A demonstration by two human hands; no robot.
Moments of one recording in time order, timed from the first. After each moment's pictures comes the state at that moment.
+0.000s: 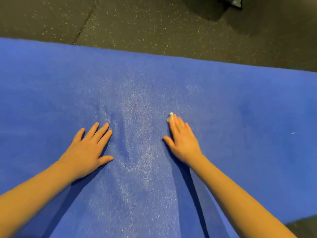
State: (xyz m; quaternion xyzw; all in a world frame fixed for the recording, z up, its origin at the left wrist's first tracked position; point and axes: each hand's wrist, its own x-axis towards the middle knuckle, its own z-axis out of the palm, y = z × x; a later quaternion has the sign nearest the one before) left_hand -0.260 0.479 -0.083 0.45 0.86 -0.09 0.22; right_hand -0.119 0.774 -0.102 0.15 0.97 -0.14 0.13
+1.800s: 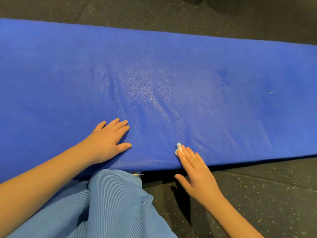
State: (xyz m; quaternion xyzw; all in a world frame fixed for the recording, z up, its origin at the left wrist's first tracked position) left_hand -0.083 0.496 -0.013 0.42 0.84 -0.03 0.34; right_hand 0.163 0.693 -0.064 0.09 0.98 -0.19 0.04
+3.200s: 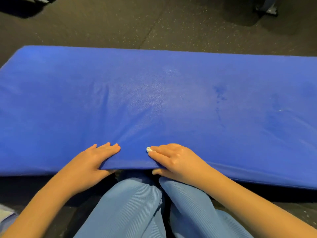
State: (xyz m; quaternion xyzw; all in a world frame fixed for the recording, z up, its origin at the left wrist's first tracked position) left_hand -0.091 0.292 0.022 0.28 0.90 0.14 0.29; right_hand -0.008 0.556 -0.012 -0.27 0.94 -0.19 -0.06
